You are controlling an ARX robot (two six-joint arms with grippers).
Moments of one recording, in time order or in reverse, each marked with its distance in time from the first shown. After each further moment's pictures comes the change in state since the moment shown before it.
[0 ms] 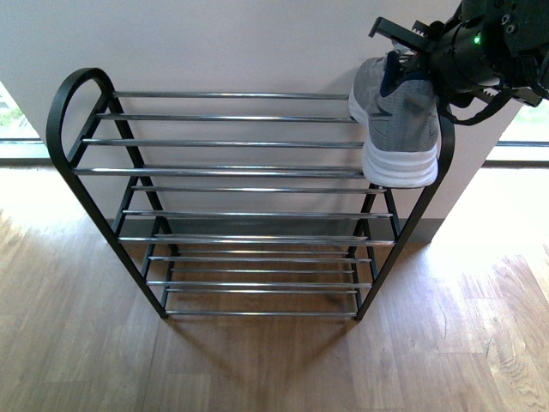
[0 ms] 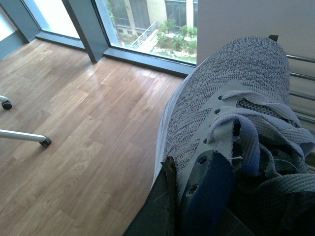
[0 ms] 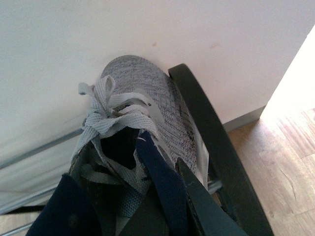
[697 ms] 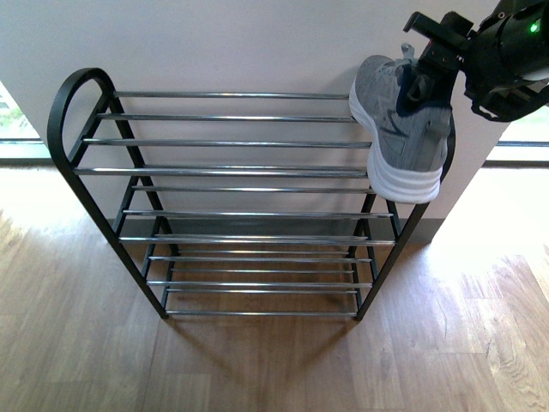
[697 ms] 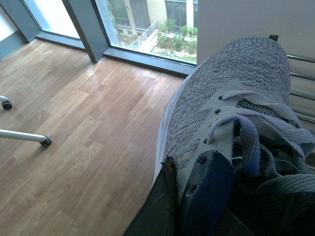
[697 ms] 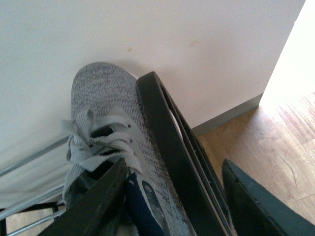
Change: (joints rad) left arm 0.000 0.000 0.000 0.000 0.000 0.000; right arm -0.074 -0.051 -0.014 -0.084 -0.104 0.039
